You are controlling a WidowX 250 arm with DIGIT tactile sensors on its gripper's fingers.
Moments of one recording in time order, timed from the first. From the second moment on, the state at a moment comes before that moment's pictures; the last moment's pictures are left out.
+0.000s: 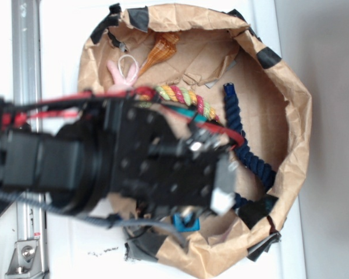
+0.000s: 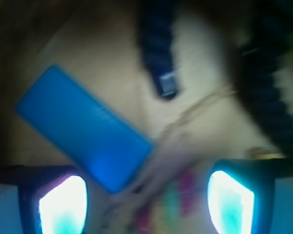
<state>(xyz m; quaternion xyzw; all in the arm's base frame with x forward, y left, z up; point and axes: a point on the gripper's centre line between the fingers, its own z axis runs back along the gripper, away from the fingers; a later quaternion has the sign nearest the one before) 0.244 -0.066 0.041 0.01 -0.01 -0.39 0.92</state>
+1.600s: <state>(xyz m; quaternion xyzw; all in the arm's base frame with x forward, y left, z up) 0.247 -0.089 0.057 -0.03 -0.02 -0.67 0.74</state>
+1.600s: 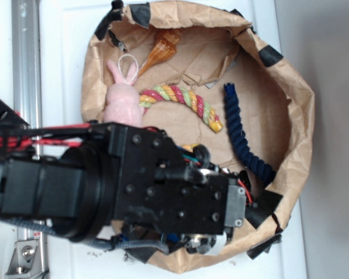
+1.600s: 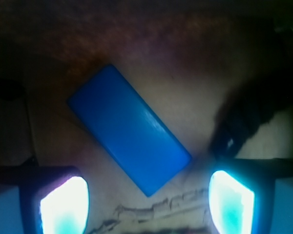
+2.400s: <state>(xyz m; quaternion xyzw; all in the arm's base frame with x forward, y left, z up) 0.257 -0.092 0.022 -0.05 0.02 -0.69 0.72</state>
